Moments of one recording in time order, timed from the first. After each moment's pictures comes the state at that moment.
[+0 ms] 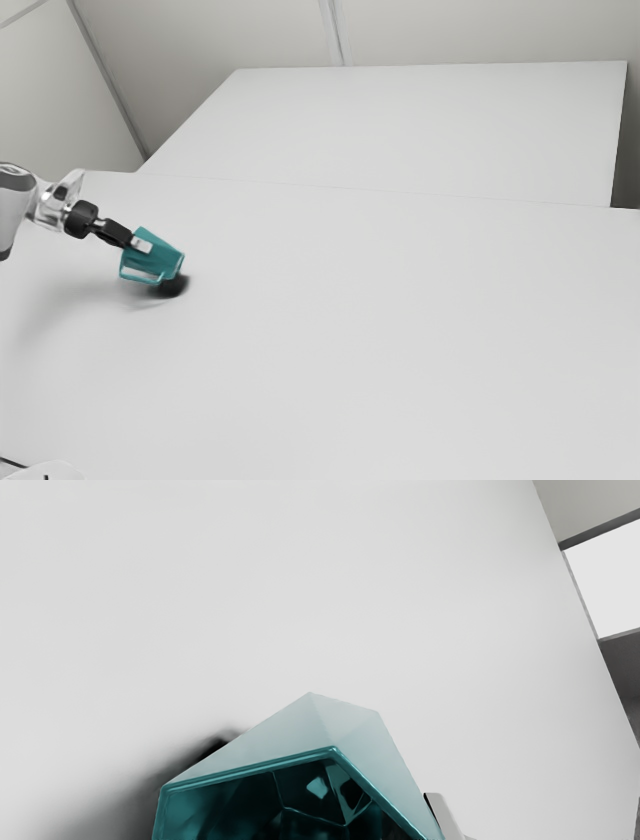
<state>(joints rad) 0.87 0.52 -0.26 -1.58 -0.68 1.61 1.16</state>
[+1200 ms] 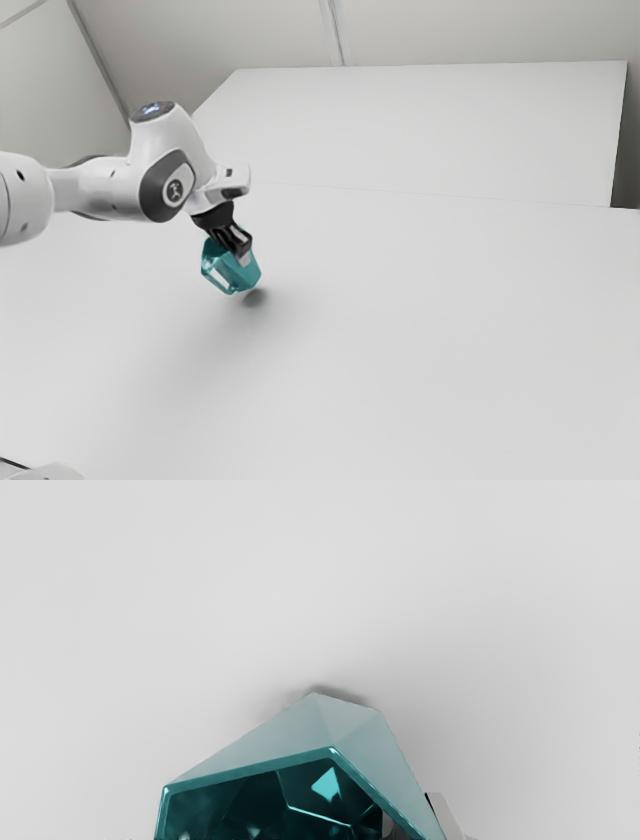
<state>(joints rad) 0.84 0.04 -0.84 -2.16 -0.02 2.30 0.35</state>
